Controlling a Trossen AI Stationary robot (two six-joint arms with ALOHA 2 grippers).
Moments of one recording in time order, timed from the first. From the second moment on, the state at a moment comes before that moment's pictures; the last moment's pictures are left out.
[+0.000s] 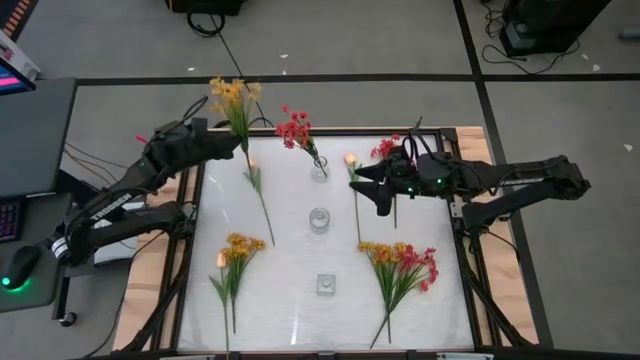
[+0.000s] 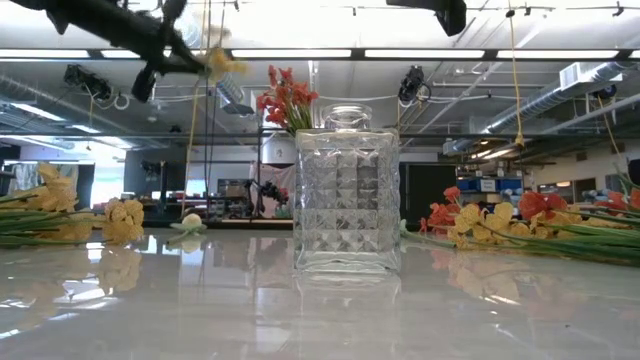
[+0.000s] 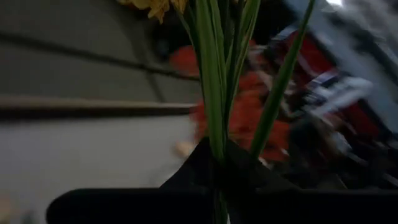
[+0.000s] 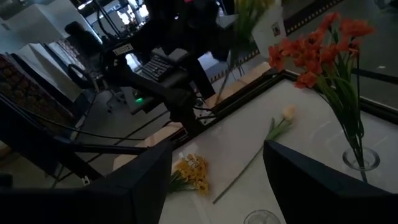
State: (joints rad) left arm 0.72 0.66 0.68 -0.21 0.12 -0.78; right arm 0.05 1.11 1.03 -0.14 0.25 0.57
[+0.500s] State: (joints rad) left arm 0.62 0.65 0.68 0.12 0.43 -0.30; right arm 0.05 1.17 1.03 -0.14 0.26 0.57
